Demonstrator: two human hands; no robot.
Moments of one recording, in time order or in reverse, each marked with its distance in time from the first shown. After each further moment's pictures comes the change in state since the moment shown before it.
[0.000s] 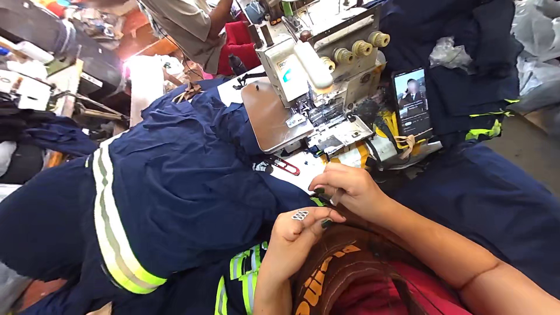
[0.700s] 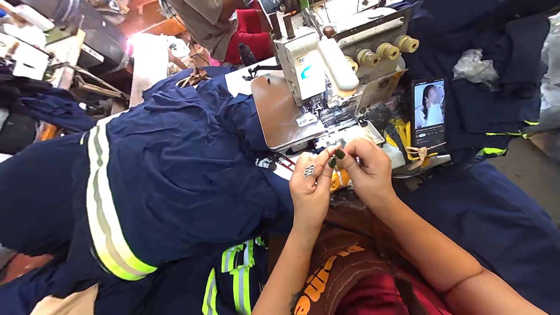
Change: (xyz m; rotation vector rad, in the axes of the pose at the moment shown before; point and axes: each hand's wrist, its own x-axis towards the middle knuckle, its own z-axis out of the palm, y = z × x) left_hand 0.075 -0.044 0.027 0.217 0.573 0.173; right_hand 0.030 0.015 -0.004 -0.063 0.322 0.123
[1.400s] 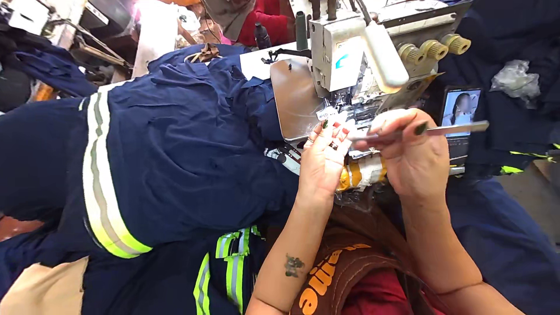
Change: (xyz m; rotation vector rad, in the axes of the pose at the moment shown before) left_hand 0.052 -0.001 0.011 -1.079 0.335 -0.794; right_hand 0.036 -0.011 -0.014 0.710 -0.070 0.157
